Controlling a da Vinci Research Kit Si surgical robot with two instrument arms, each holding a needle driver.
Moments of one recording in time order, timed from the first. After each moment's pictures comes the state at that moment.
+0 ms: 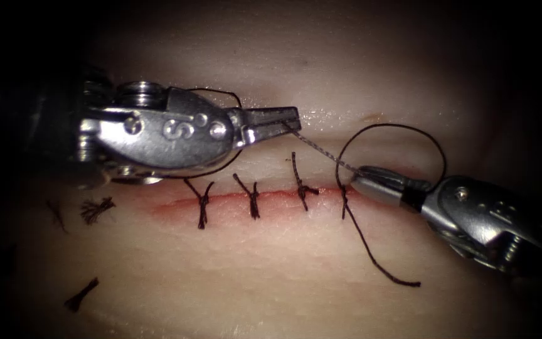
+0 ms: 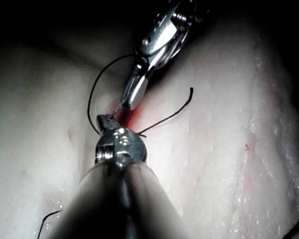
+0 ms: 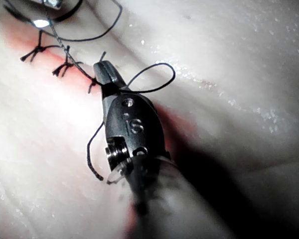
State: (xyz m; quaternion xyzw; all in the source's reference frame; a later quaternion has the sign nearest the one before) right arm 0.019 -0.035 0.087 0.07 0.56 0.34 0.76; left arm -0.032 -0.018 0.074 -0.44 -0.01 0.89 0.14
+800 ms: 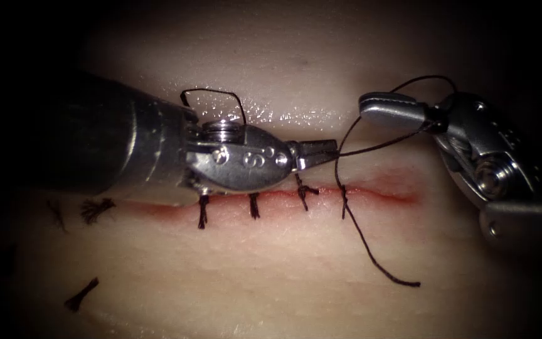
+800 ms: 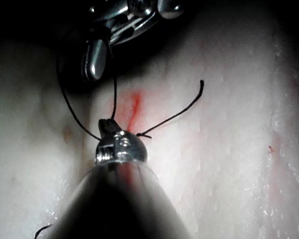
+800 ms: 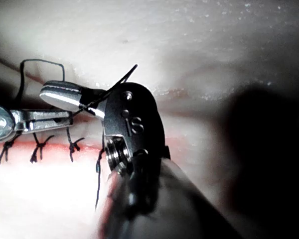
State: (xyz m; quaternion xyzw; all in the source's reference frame) right arm 0.019 -0.029 0.090 0.26 0.73 0.25 0.58; left arm -0.037 -0.018 0.085 -0.40 -0.02 0.91 0.13
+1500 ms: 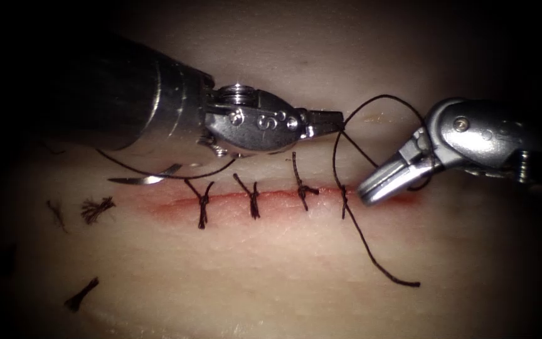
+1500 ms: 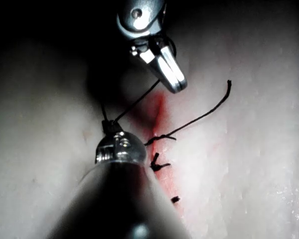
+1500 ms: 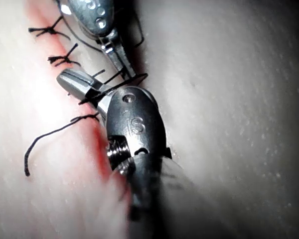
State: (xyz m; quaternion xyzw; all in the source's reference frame) right arm 0.022 -0.031 0.086 0.35 0.57 -0.20 0.72; left arm -0.037 -0.016 0.087 -0.40 -0.03 0.91 0.12
